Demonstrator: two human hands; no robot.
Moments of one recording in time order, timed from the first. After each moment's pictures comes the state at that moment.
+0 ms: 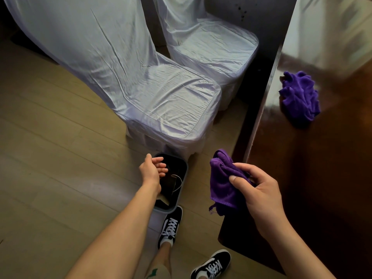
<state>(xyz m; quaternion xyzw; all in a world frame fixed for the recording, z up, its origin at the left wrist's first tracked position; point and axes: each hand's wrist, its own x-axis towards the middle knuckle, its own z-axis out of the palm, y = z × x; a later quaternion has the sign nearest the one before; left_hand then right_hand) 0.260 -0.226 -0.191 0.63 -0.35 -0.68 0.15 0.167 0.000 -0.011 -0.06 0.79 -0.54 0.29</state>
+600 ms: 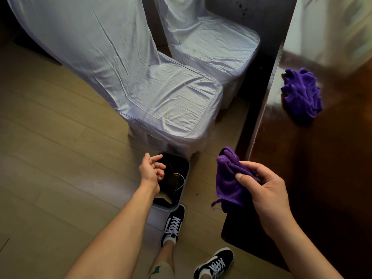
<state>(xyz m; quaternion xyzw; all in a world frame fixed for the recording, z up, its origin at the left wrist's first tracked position) 0.276 -0.232 -0.185 0.59 -0.34 -0.72 0.12 0.167 0.007 -0.008 -0.05 0.78 -0.55 0.29</state>
